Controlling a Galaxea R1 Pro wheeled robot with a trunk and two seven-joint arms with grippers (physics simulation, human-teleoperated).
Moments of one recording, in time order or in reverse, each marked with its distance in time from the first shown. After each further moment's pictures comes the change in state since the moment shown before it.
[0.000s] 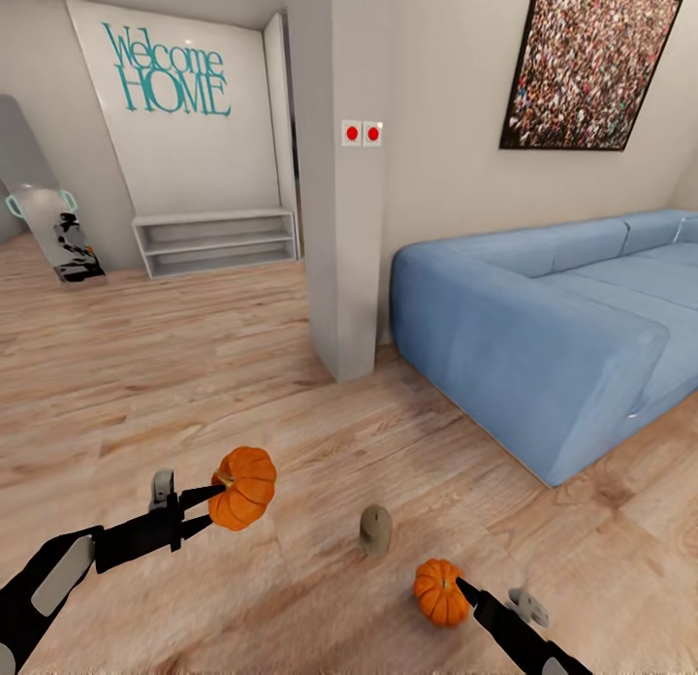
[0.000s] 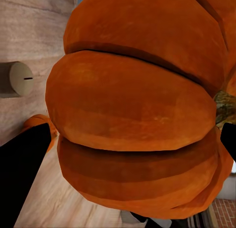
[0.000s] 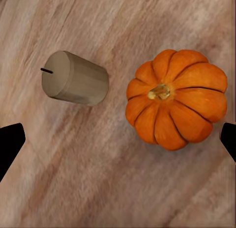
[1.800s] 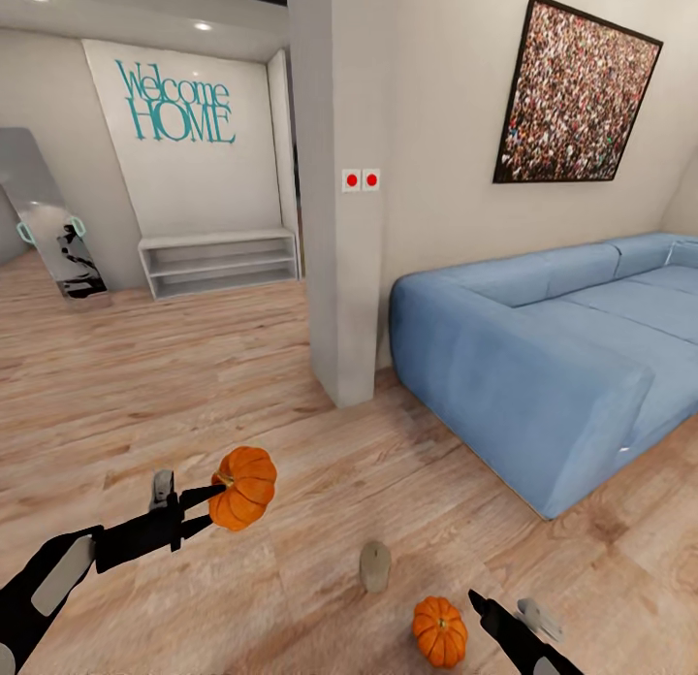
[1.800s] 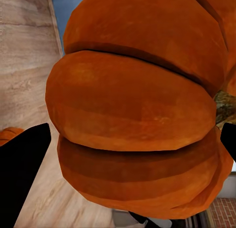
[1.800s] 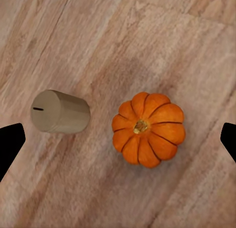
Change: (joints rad) left arm 0.000 0.000 0.000 -0.002 -0.001 0.000 0.001; right arm 0.000 0.021 0.007 -0.002 0.005 -0.047 -0.258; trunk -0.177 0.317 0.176
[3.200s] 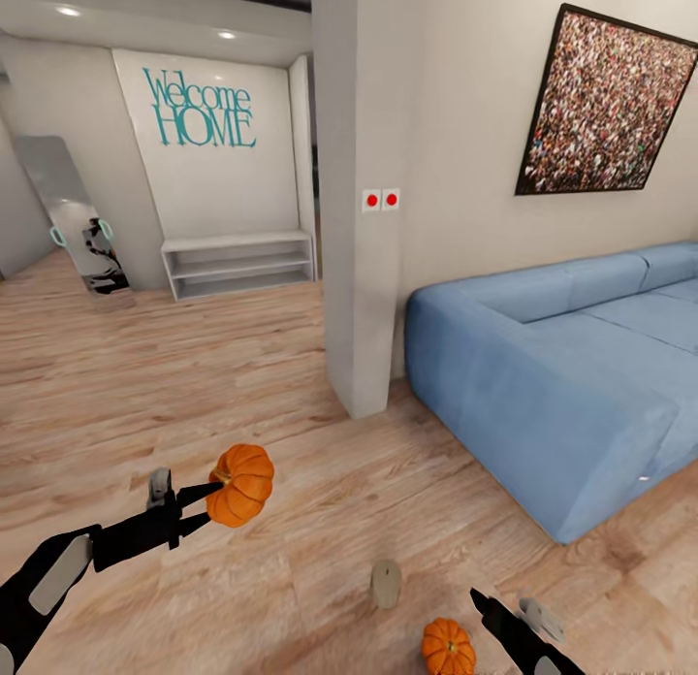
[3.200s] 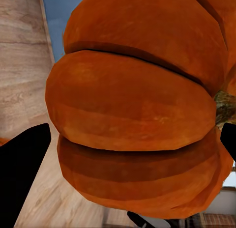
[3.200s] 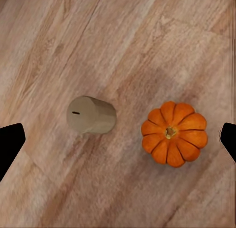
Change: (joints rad) left arm 0.000 0.001 0.017 -0.001 0.001 0.001 -0.002; right arm 0.000 -0.002 -0.010 -0.003 -0.005 -0.001 -0.001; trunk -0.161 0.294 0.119
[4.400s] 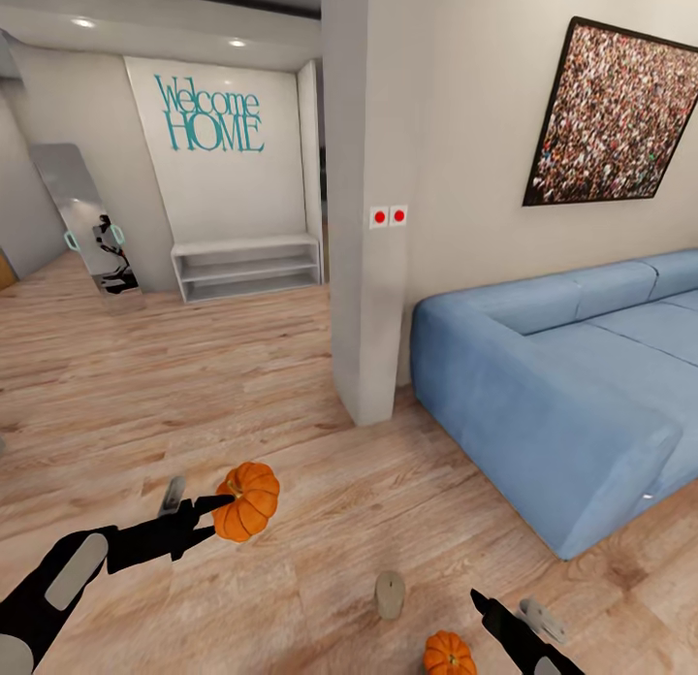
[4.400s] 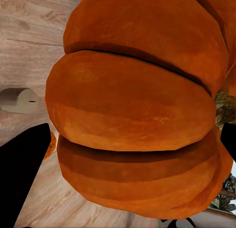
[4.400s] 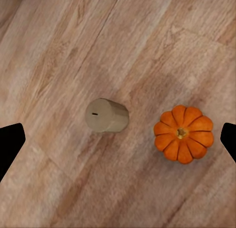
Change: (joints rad) left arm -0.006 -0.046 0.020 -0.004 0.017 0.000 0.307; right arm 0.000 0.000 0.000 0.002 0.000 0.000 -0.005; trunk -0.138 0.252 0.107
